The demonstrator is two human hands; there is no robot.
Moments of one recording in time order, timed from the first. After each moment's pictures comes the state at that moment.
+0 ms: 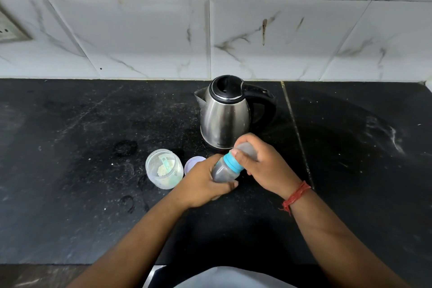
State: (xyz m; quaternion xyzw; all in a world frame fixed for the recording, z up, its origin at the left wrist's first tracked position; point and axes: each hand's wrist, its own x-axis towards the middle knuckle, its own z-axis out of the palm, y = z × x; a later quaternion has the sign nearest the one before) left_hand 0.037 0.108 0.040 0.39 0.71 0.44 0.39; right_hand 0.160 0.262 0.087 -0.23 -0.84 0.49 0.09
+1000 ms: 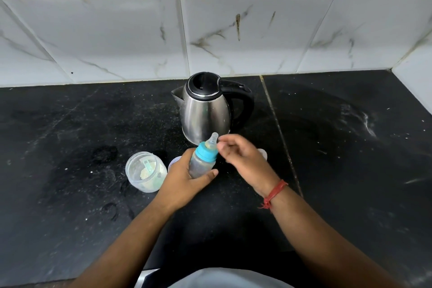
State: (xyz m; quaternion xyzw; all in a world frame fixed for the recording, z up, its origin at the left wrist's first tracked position) left_hand 0.045 0.106 0.042 0.34 0.73 0.50 0.31; right_hand 0.164 0.256 0.064 -0.32 -0.70 0.63 0.12
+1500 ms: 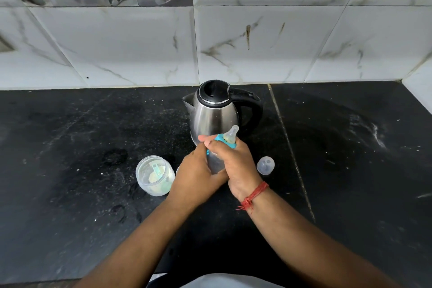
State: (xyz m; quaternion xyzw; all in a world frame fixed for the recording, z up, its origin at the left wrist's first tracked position) left_hand 0.053 0.124 0.076 0.37 0.80 0.44 0.18; right_hand 0.120 0.214 0.100 -0.32 -0.50 0.77 0.22
